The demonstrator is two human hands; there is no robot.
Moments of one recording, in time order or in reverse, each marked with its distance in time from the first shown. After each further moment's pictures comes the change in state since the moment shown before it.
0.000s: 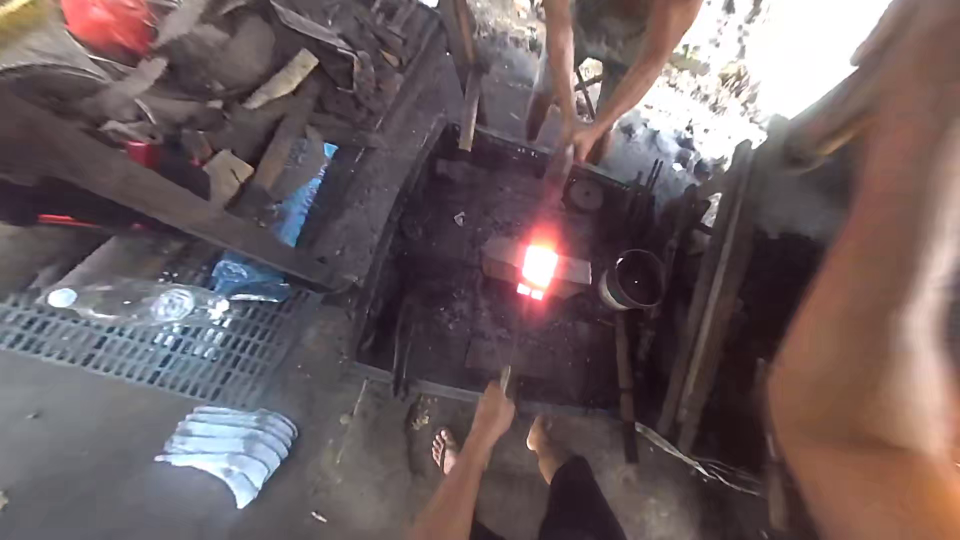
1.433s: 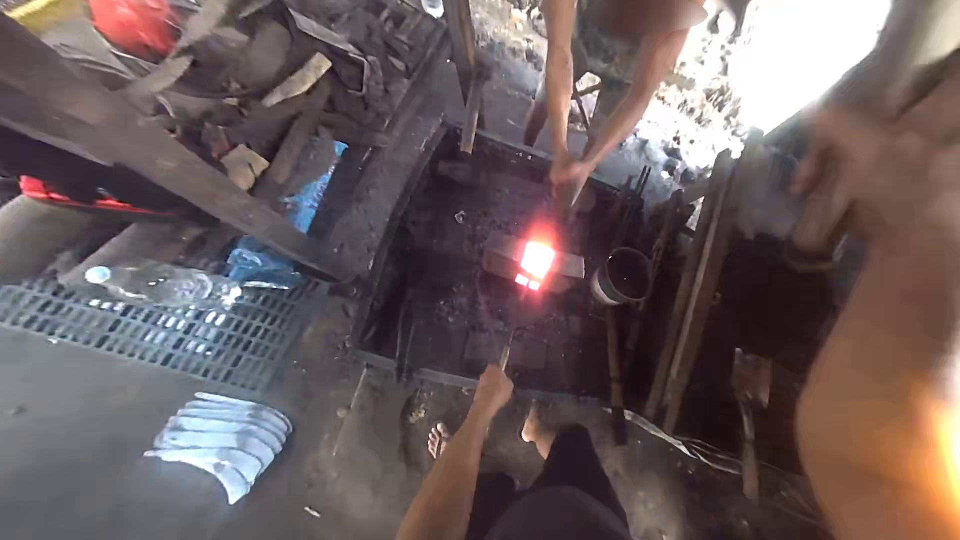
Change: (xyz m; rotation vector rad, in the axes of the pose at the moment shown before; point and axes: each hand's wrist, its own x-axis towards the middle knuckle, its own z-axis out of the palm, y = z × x) left_hand -0.001 0.002 -0.005 0.004 0.008 0.011; right_hand 0.010 0.038 -0.062 -0.037 -0.345 0.003
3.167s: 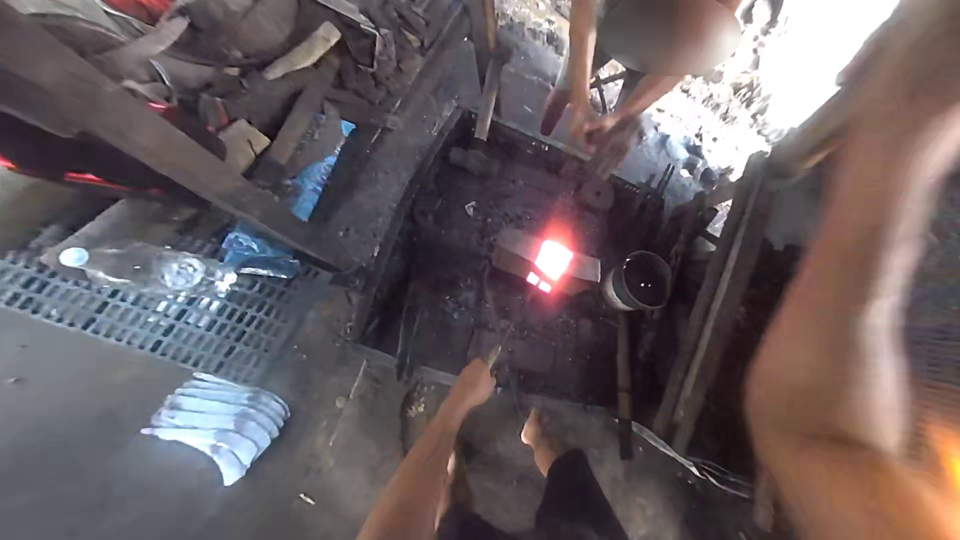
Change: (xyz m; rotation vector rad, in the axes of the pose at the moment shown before) left_hand 0.029 -0.029 -0.055 0.093 -0.095 0.085; right_hand -0.011 -0.072 0.103 0.038 0.353 0.019
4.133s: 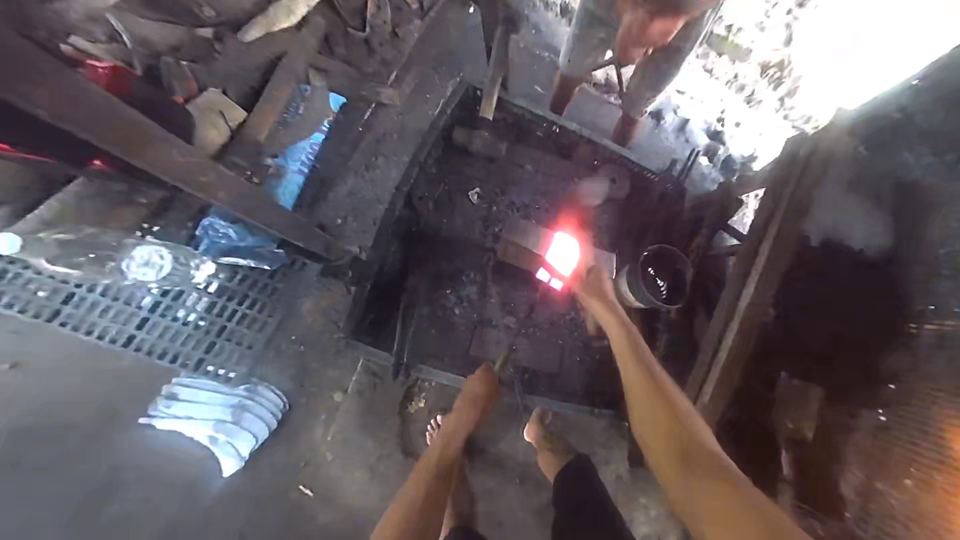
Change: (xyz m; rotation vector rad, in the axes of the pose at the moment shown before) left_hand -0.002 0.005 0.012 -0.026 -0.026 -0.032; right_hand -0.160 0.257 0.215 -0.113 -0.644 0.492
